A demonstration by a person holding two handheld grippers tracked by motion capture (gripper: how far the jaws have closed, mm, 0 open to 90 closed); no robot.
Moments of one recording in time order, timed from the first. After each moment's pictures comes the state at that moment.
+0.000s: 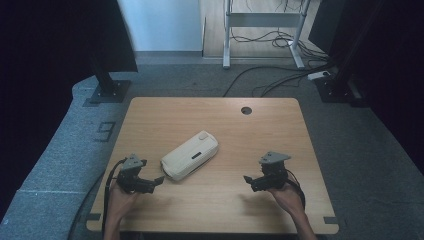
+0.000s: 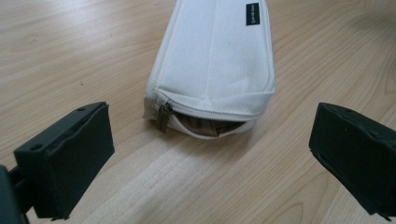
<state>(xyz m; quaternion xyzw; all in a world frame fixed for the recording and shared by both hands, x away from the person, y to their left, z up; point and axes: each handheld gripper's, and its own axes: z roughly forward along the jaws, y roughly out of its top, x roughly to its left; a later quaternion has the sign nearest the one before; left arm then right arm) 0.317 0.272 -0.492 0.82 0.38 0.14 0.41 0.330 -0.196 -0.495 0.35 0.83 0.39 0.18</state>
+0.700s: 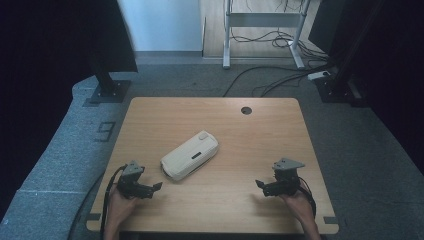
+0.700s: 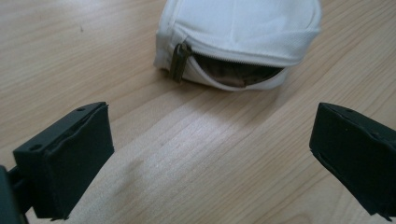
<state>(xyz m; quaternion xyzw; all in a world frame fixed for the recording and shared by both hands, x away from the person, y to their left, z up) 0.316 0.282 -0.527 0.83 0.40 0.14 0.38 0.316 -0.233 -0.517 0.39 0.82 0.39 0.19</state>
